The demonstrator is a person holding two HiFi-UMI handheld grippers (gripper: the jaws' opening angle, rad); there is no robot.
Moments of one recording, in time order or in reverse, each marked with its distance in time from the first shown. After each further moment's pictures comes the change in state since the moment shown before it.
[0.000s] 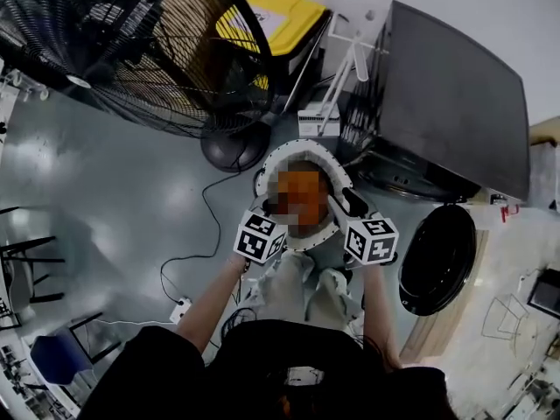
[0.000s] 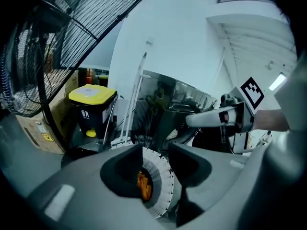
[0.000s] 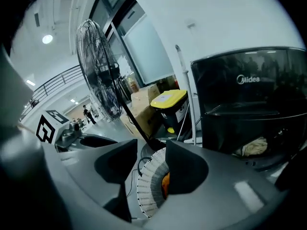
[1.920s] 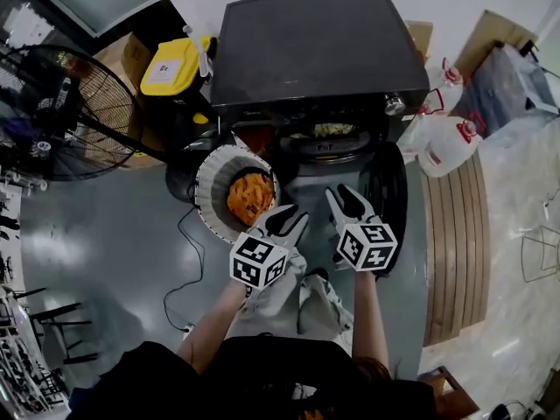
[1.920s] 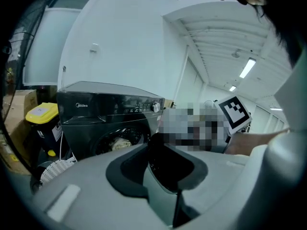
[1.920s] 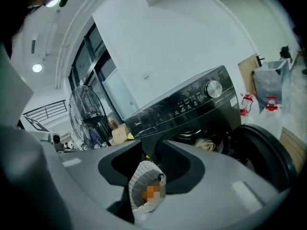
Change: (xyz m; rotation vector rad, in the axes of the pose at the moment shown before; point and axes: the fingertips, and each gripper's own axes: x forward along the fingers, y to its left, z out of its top) left arm 0.058 -0.368 0.014 0.222 -0.086 -0.213; right arm -0.291 -0.171 -0.068 0.246 -0.429 -0.169
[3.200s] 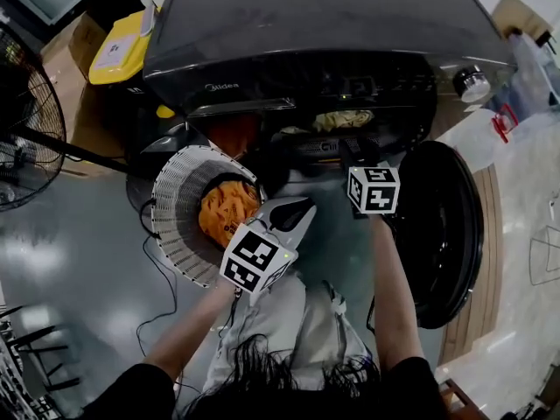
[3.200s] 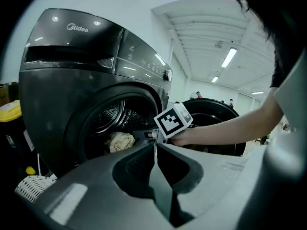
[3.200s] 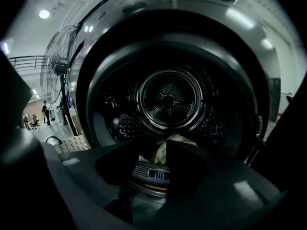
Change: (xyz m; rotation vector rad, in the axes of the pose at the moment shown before) left arm 0.161 0.126 -0.106 0.178 -0.015 -0.171; right arm 0.249 -0.221 -0.095 -0.337 0.071 -0.238
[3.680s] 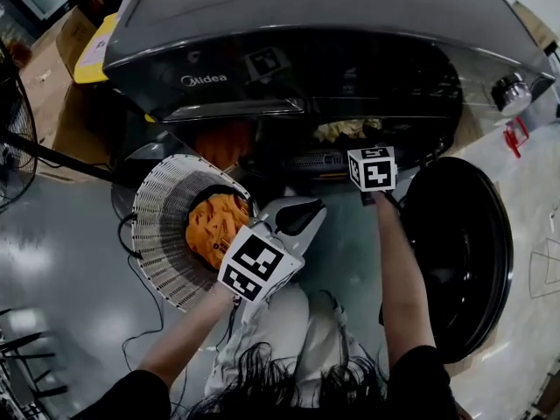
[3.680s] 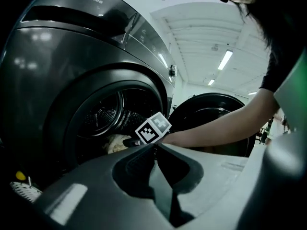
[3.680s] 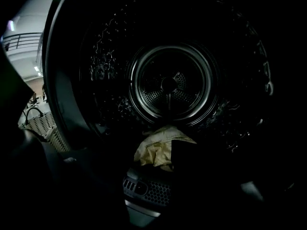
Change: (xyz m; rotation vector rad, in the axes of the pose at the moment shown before) left arm 0.047 0.038 -0.015 0.030 -0.065 -0.033; right arm 0.115 -0.047 -0.035 -0.173 0.118 -0.034
